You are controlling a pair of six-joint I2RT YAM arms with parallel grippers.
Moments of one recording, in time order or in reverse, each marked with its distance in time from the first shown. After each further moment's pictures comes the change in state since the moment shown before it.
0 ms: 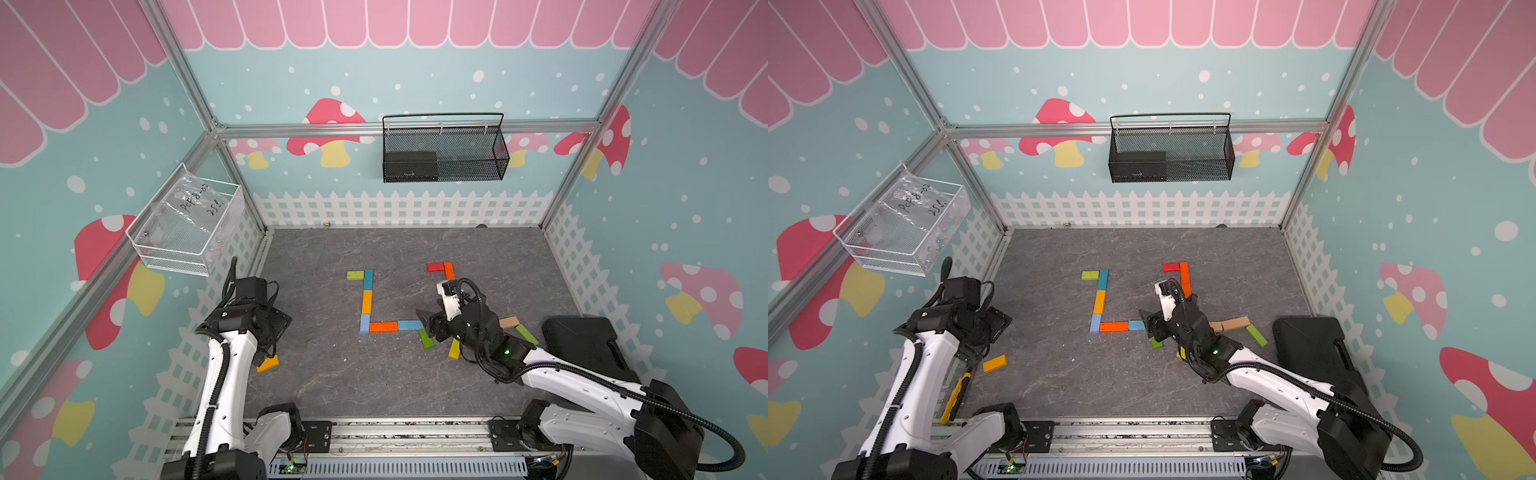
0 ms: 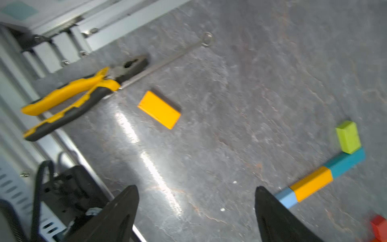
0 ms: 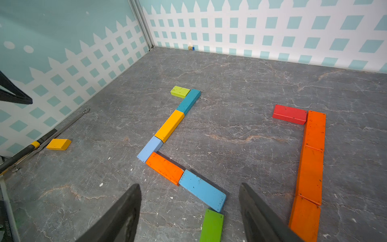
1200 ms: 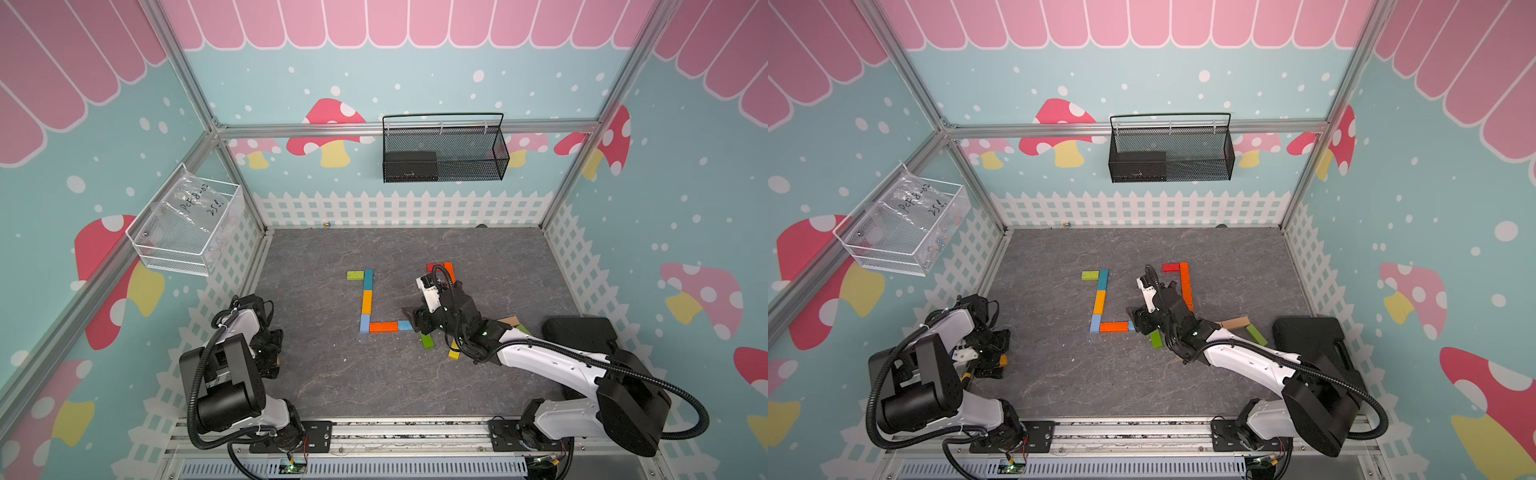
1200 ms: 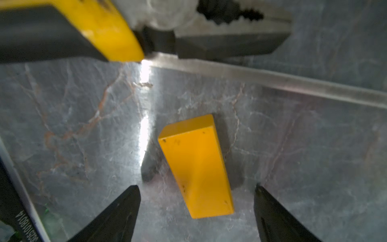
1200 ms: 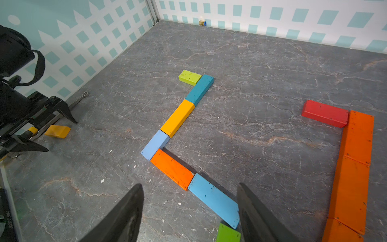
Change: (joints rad) left arm 0.175 0.444 -0.211 0.335 0.081 -0.383; right arm 0.000 0.228 0.178 -0.064 -0.070 -0.012
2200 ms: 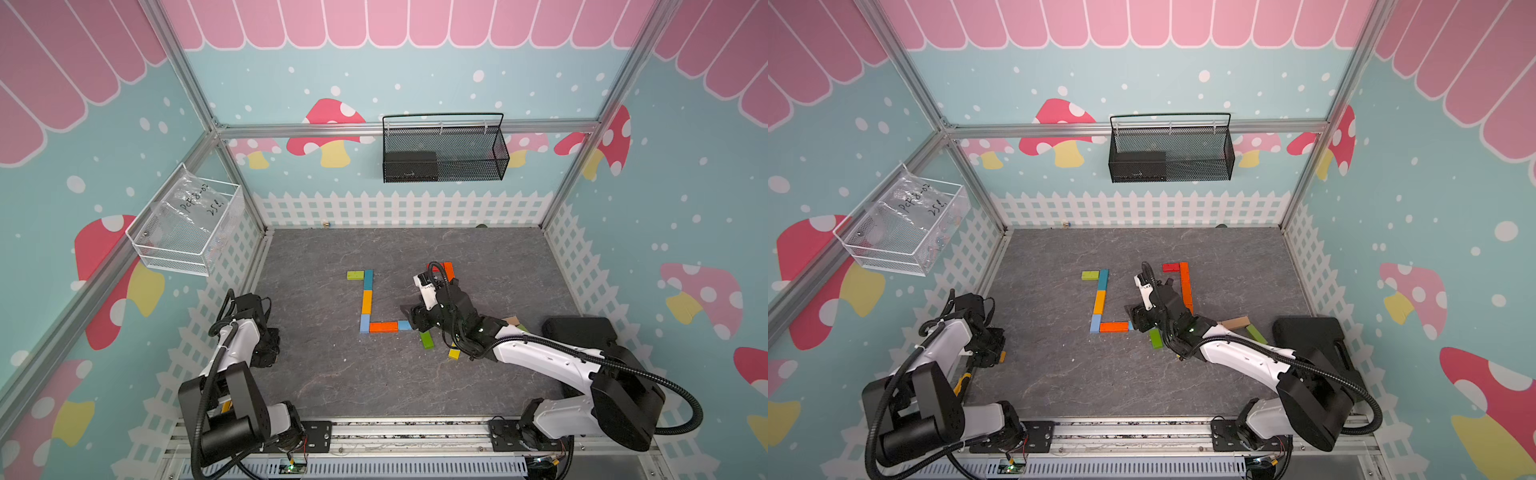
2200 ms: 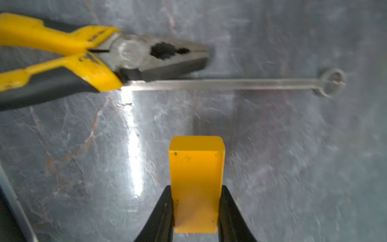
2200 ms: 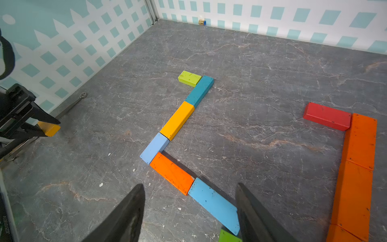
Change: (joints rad) left arm -0.077 -0.218 -0.013 0.025 -0.047 0.177; right arm 0.000 0.032 0.035 -0.010 0.011 0.000
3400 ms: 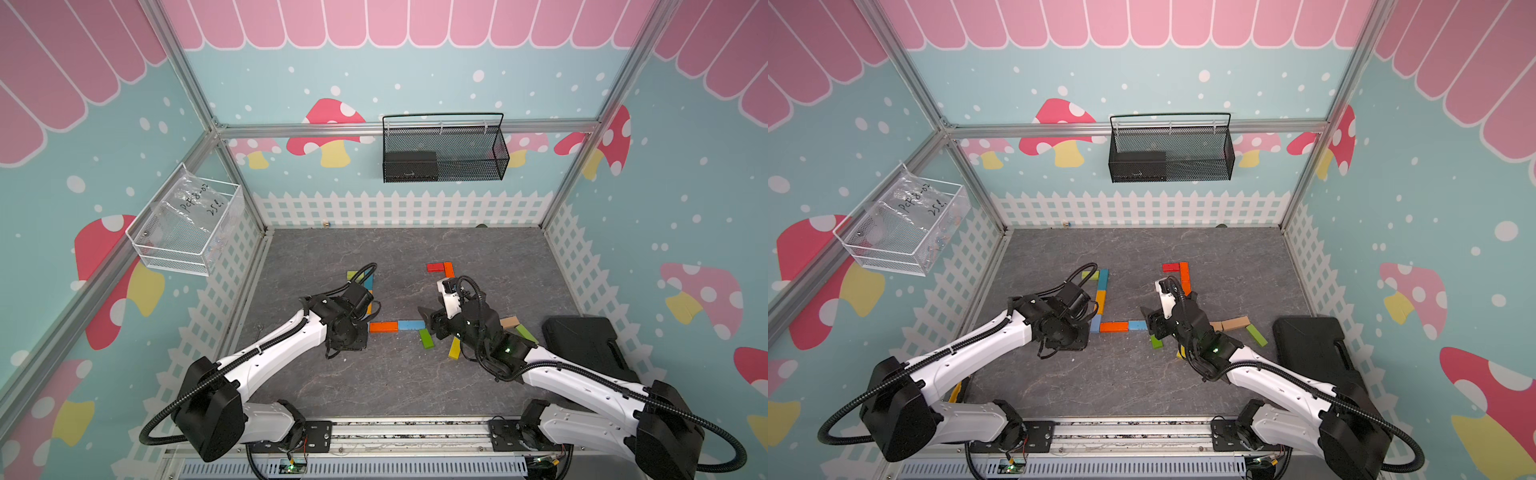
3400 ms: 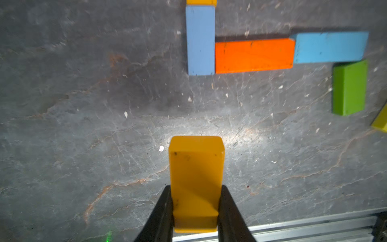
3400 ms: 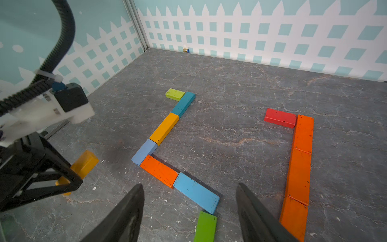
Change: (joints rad) left arm -1.003 0.090 0.222 -0.141 0.075 0.551; right arm 0.000 -0.268 -0.190 0.039 0.100 -0.008
